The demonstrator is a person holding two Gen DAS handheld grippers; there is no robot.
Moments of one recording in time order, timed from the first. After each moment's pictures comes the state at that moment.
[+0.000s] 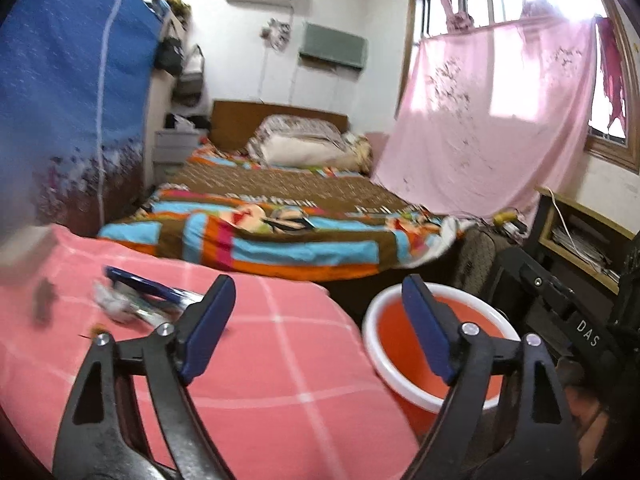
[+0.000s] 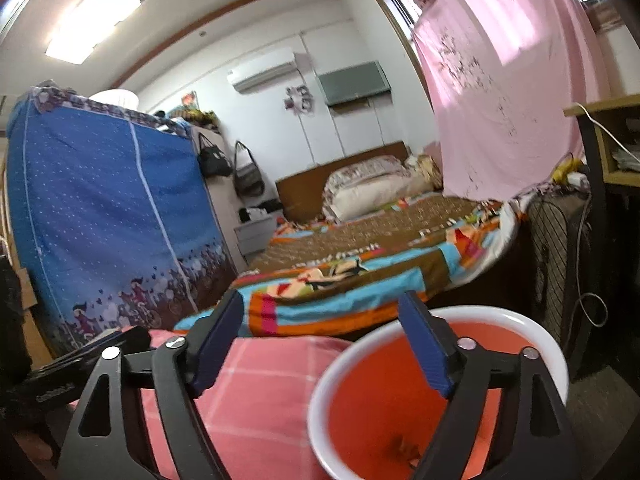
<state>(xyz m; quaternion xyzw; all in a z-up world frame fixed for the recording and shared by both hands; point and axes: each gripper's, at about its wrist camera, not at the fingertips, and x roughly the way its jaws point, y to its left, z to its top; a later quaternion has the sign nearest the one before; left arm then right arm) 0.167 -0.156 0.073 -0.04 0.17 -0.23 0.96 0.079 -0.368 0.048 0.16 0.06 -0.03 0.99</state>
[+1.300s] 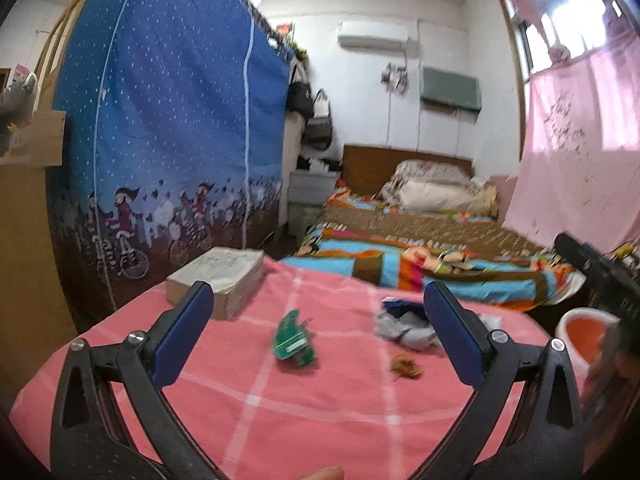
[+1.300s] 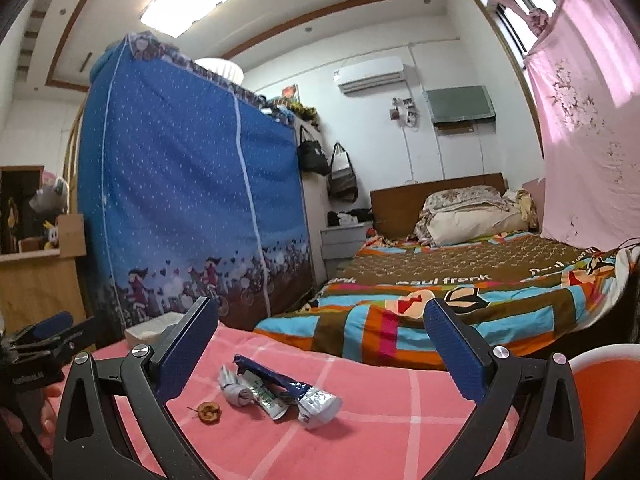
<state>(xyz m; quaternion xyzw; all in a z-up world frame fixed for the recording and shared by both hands) 0.191 0.038 0.042 -0.03 0.11 0.00 0.99 0.171 -0.197 0.047 0.06 0.02 0.11 0.99</state>
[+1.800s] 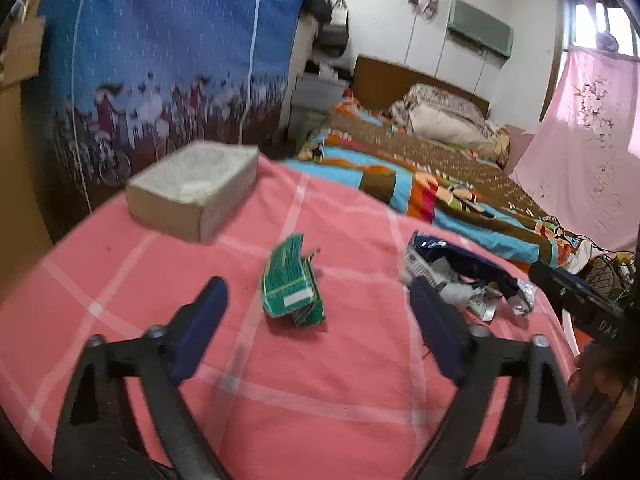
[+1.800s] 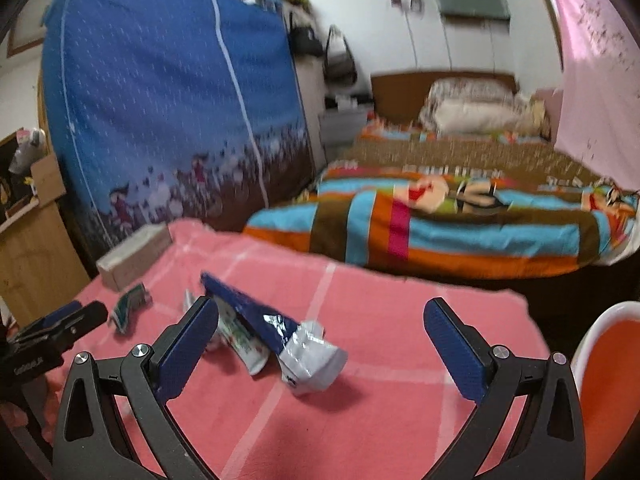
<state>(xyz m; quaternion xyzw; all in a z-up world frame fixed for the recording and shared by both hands) 0.259 0.053 0.007 -0.10 0.30 -0.02 0.95 0.257 -0.185 0.009 0.06 0.26 0.13 0.96</state>
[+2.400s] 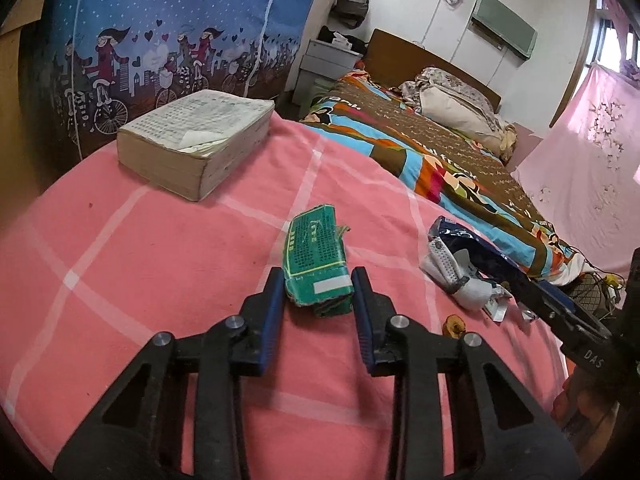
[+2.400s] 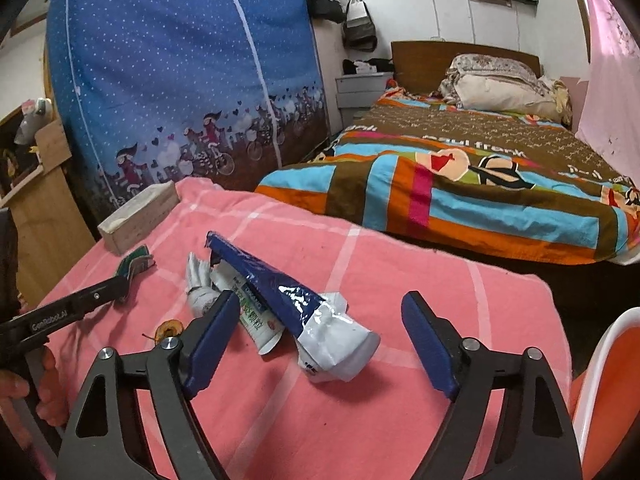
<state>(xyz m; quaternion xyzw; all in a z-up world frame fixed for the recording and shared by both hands) 0.272 0.065 -0.006 -0.16 0.34 -0.03 0.93 0.271 -0.169 0.001 0.03 0.31 0.16 0.94</state>
